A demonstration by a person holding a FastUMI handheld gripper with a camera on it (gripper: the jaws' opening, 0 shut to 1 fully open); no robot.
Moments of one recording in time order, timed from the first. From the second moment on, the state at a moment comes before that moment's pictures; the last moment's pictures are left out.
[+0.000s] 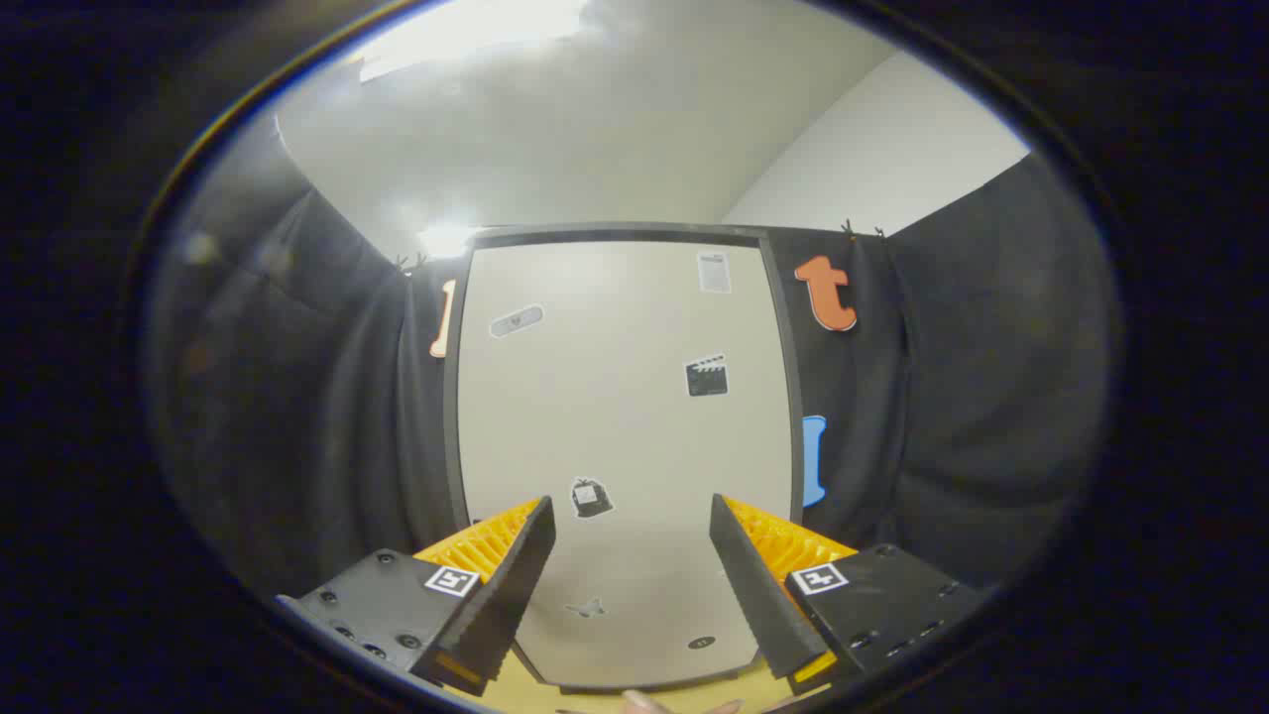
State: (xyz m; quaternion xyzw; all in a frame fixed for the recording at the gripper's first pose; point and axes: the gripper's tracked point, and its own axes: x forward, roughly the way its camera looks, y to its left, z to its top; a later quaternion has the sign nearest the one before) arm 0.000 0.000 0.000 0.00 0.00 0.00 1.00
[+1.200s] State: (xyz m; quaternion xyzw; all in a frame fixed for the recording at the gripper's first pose) arm 0.022 0.036 -0.031 0.00 0.04 0.04 1.00
